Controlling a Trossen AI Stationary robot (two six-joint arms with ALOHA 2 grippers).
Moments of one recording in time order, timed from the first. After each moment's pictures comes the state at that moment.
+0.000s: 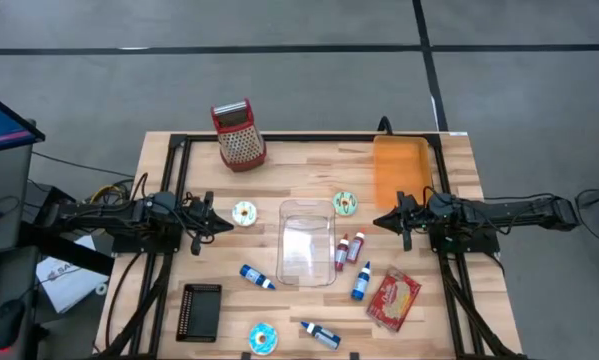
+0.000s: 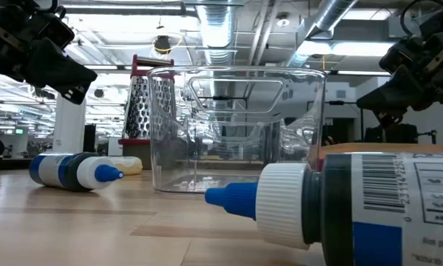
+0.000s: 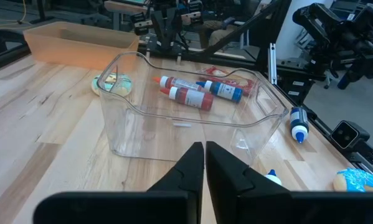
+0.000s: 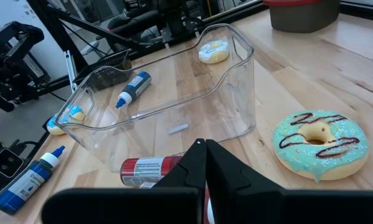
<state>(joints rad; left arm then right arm) 0.01 0.19 0.05 -0.06 0.09 -0.14 0.00 0.28 0.01 0.01 0.00 0.34</state>
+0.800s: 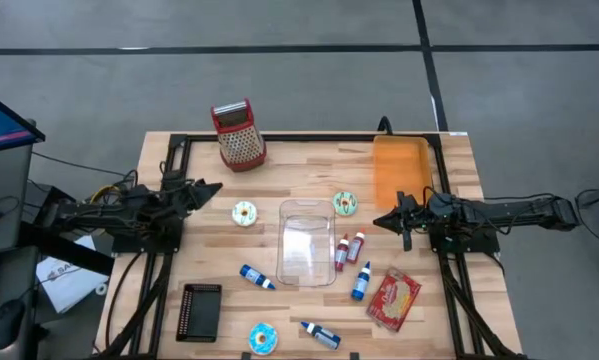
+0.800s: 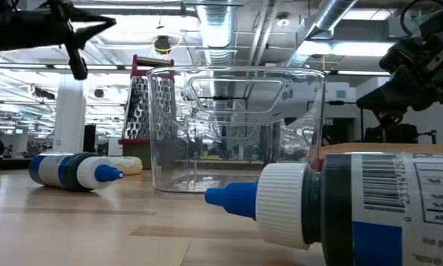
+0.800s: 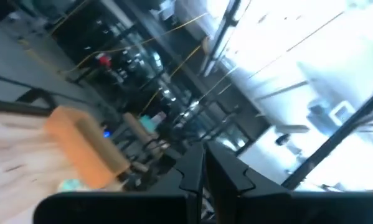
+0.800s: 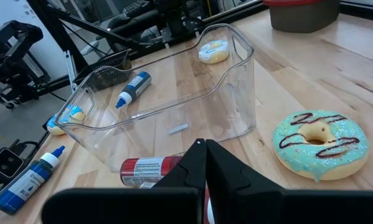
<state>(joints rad) 0.01 0.21 0.05 0.51 -0.28 -0.82 0.00 0.28 0.01 0.01 0.00 0.34</state>
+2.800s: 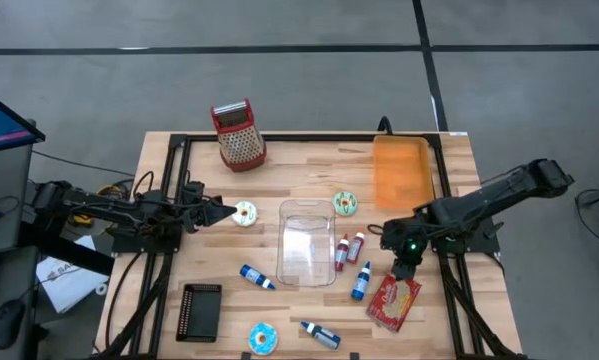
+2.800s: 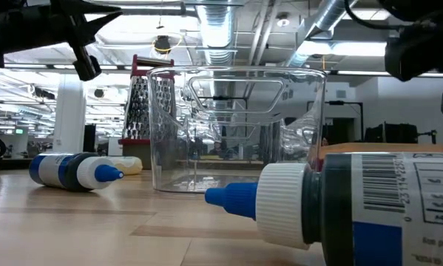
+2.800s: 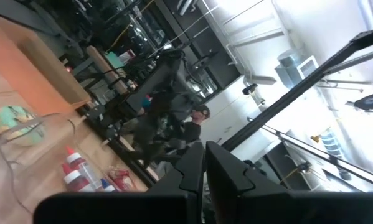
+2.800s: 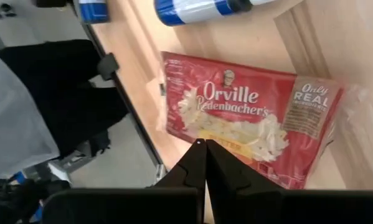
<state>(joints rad) -0.09 0.54 0.05 0.76 -0.12 -0.92 0.31 1.09 0.59 -0.62 -0.53 0.96</state>
